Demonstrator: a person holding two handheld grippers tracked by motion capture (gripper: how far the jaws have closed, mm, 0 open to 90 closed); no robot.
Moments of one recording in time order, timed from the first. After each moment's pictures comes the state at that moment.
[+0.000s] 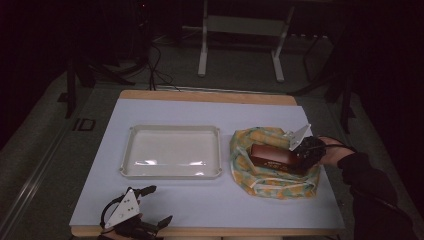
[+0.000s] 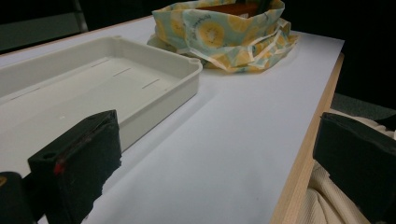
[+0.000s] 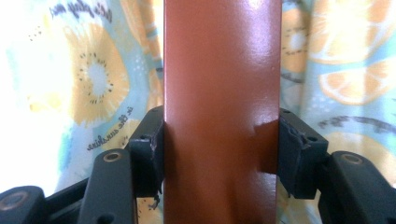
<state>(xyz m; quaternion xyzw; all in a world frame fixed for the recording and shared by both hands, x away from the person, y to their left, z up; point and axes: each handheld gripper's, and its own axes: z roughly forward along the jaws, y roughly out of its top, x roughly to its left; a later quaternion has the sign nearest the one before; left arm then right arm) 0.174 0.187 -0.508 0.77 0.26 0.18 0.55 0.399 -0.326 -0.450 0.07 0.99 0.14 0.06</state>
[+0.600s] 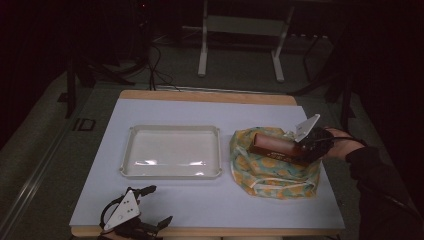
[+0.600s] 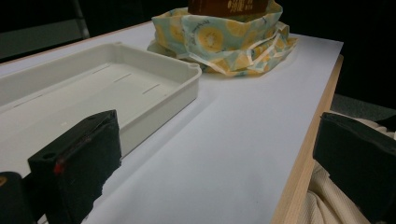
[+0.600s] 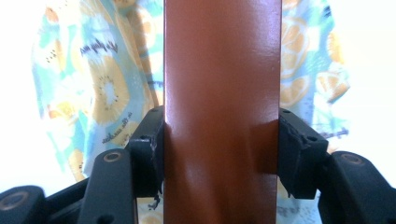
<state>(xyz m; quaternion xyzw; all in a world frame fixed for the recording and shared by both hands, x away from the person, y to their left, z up) 0.172 0.186 -0.506 0.77 0.25 0.18 0.55 0.396 -0.326 -0.404 0.08 0.98 0.15 0.09</state>
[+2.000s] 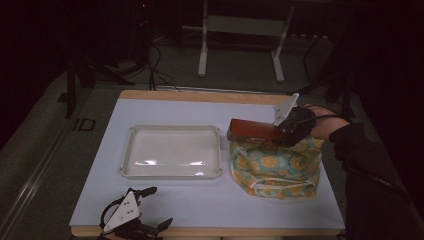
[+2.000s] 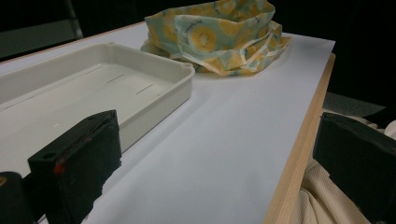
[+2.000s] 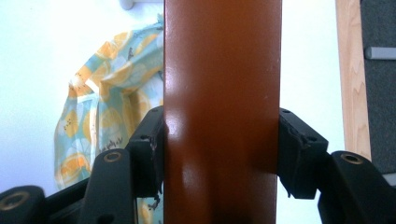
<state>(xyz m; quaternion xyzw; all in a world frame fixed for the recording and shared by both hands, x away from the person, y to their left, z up) 0.170 0.186 -0.507 0.78 0.24 0.18 0.55 0.399 -0.242 -0.337 0.00 0.98 0.14 0.13</state>
